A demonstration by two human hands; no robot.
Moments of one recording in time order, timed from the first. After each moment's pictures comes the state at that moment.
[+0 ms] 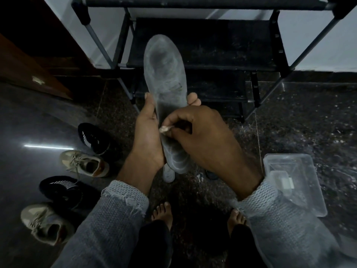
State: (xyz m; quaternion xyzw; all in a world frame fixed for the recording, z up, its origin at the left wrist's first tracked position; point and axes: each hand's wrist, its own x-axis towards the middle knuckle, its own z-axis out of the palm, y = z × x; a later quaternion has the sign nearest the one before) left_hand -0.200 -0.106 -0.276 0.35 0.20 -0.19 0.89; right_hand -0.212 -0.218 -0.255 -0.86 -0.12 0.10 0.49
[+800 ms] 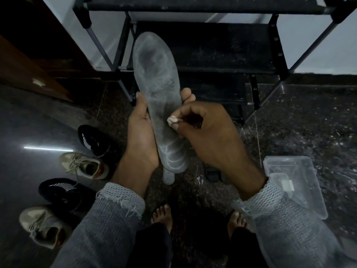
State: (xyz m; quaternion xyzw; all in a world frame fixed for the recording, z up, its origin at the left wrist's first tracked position) left_hand -0.198 -0.099 -0.270 0.34 0.18 -0.17 0.91; right_hand -0.207 -0.221 -0.255 -0.81 -0.05 0.07 0.58
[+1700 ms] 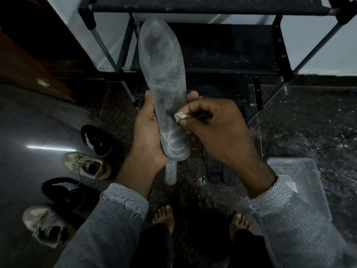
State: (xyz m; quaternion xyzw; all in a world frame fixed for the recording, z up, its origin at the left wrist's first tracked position) left_hand -0.194 -0.099 -0.276 0.33 0.13 -0.19 0.91; right_hand -0.202 -0.229 -0.256 -0.80 -0.04 0.05 0.60
